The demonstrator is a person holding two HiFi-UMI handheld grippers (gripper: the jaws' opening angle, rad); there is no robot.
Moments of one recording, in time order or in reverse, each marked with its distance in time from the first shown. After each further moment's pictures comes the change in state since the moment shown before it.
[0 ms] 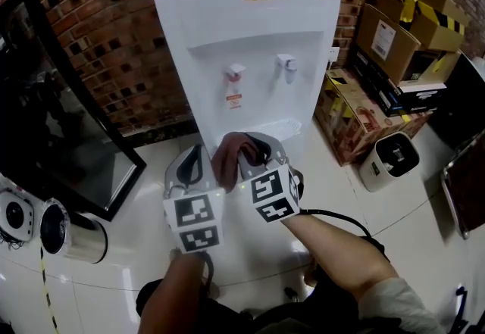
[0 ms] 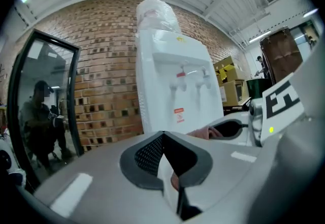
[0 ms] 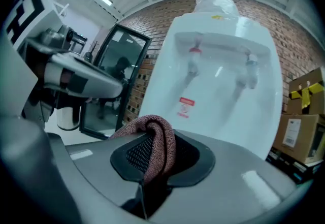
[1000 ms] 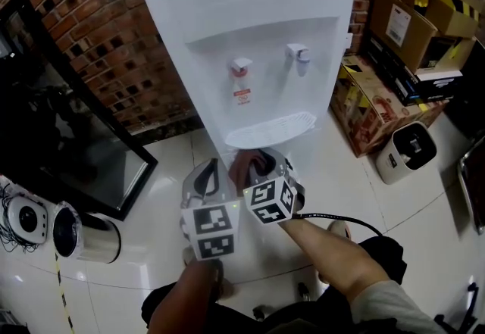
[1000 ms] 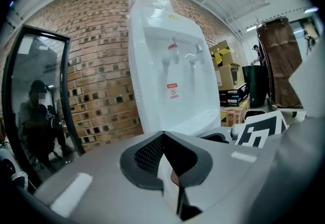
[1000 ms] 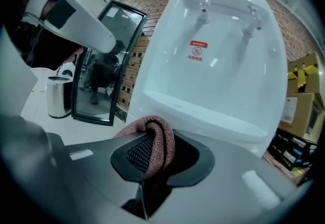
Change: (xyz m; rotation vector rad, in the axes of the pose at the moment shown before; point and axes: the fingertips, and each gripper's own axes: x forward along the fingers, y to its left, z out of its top) left arm 0.012 -0.012 -0.056 0.060 0.133 -0.039; right arm 0.046 0.024 -0.105 0.038 0.161 -0.073
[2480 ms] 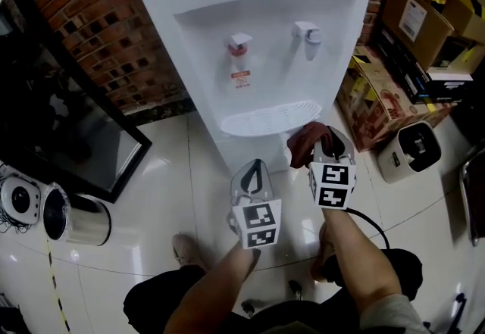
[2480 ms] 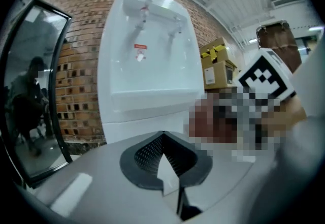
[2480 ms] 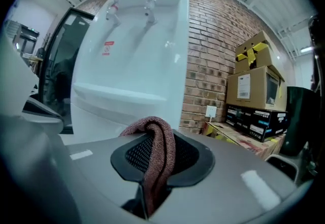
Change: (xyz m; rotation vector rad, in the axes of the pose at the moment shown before) left arm 0.057 -0.111 -0.085 -0.107 -0.032 -0.067; right arm -0.053 -0.163 -0.069 0.244 -0.019 -0.294
